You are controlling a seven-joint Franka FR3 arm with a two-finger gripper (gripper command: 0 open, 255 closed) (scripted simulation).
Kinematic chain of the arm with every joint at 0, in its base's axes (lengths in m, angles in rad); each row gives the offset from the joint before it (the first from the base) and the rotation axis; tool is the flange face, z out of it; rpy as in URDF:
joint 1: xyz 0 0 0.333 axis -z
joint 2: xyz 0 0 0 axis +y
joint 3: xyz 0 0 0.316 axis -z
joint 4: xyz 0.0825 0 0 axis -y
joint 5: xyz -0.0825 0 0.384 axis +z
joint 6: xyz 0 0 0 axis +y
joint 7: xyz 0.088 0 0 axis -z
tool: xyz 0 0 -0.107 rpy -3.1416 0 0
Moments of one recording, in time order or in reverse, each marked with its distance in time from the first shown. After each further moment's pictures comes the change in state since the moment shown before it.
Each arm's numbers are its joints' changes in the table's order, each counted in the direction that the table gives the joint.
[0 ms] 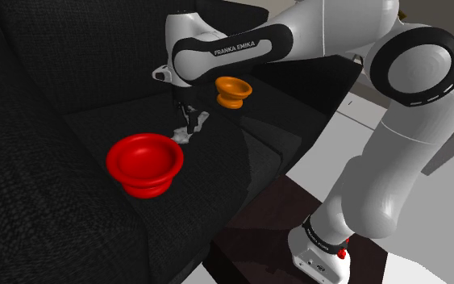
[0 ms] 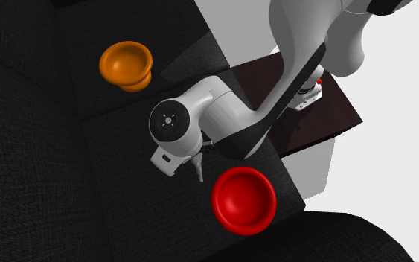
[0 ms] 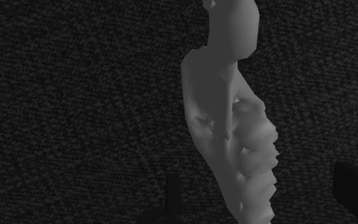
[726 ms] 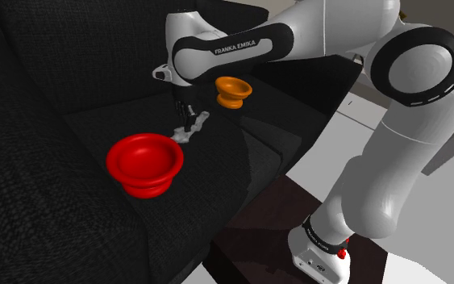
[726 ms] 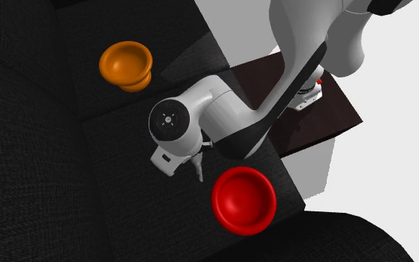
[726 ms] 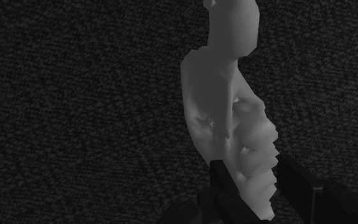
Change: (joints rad) arm 0.000 -0.003 0.000 0.003 0.000 0.006 -0.001
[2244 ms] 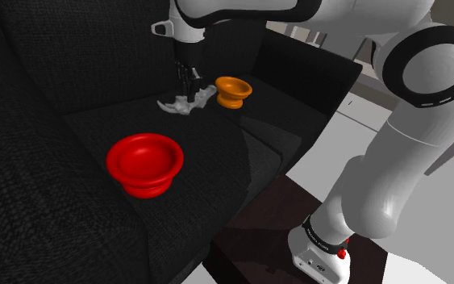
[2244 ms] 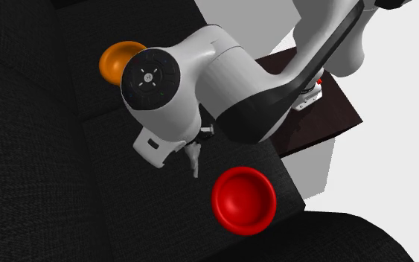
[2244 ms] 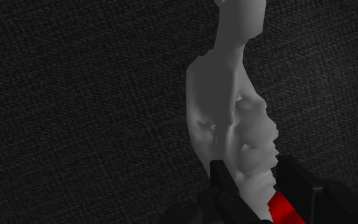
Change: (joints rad) arm -0.003 -0.050 -0.003 0.240 0.008 0.290 -0.015
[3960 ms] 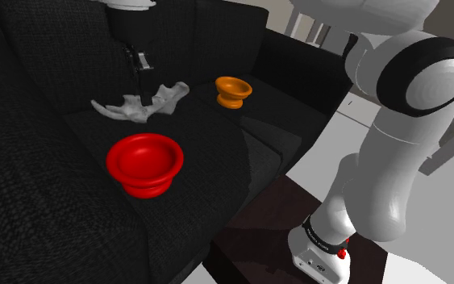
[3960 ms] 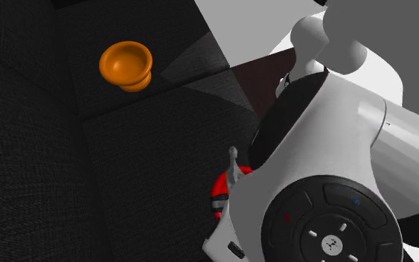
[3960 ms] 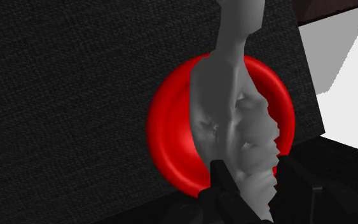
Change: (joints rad) arm -0.206 0.130 -0.144 0.356 -0.004 0.245 0.331
